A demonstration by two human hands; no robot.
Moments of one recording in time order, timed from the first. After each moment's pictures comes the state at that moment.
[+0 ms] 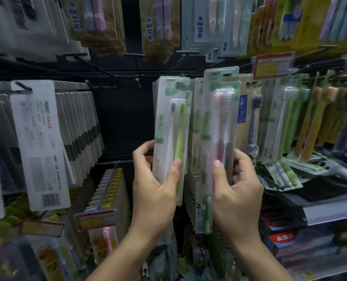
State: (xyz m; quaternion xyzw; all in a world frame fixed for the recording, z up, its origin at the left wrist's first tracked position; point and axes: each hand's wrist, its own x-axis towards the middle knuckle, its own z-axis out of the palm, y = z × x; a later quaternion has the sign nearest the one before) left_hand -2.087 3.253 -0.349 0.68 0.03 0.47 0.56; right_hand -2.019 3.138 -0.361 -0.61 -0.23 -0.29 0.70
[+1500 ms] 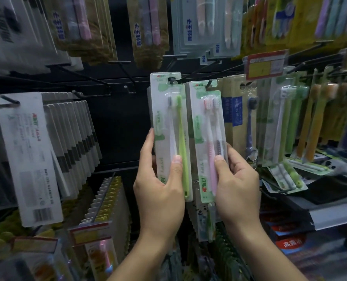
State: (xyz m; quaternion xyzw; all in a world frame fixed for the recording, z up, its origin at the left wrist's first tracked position) left_hand -2.062 3.239 -0.342 0.67 0.05 0.53 0.51; right_hand -1.986 3.142 -0.351 -0.58 -0.22 -0.15 0.77
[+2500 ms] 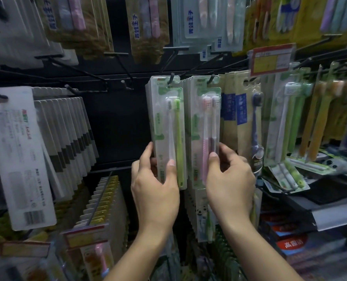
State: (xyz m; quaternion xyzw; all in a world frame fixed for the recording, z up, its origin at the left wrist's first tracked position) left_hand -2.037 3.261 -0.356 0.72 0.17 0.52 0.43; right_hand -1.975 3.158 -0.345 -0.74 -0.10 -0.25 0.62
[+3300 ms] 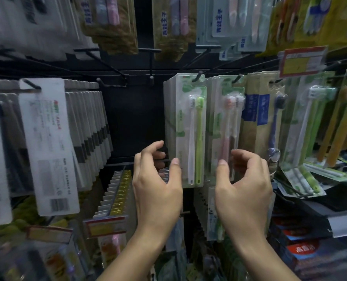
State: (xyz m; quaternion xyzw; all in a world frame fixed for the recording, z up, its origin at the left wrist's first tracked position) left_hand -2.068 3.285 -0.354 0.71 0.13 0.56 0.40; right_hand -2.011 3.167 -0.354 -0.71 -0.16 -0.34 0.60
